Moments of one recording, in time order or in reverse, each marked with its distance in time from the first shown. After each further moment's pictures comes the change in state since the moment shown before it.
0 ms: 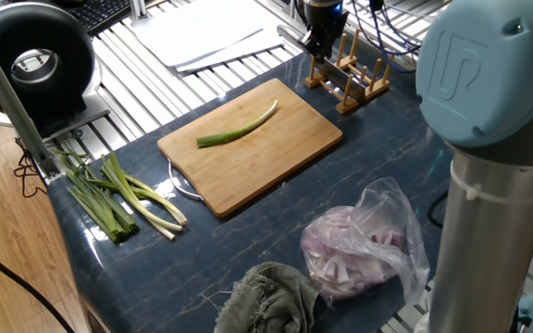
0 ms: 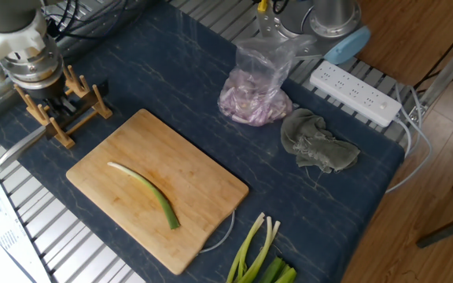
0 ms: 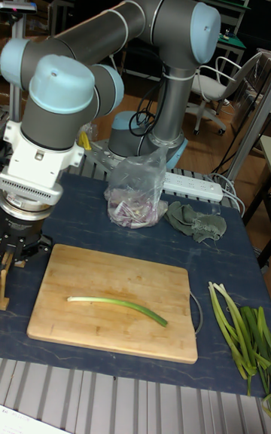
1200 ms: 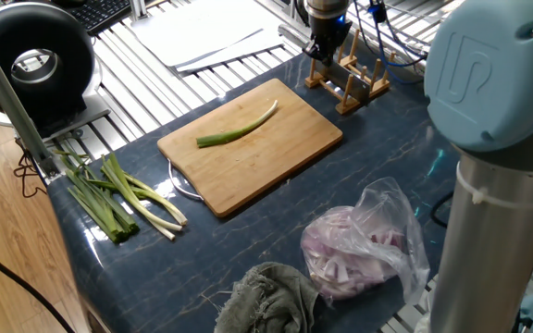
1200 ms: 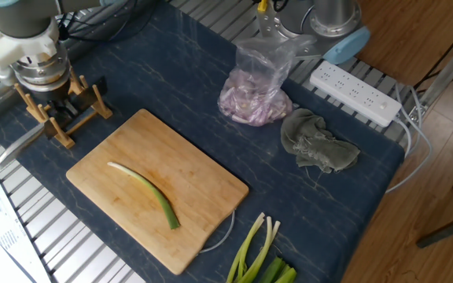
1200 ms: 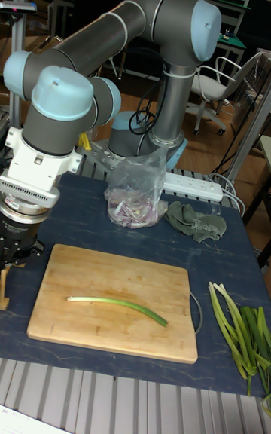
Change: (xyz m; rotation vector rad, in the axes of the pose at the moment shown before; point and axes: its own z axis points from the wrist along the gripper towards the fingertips) arm 0.004 -0.006 0.013 0.013 -0.029 0.019
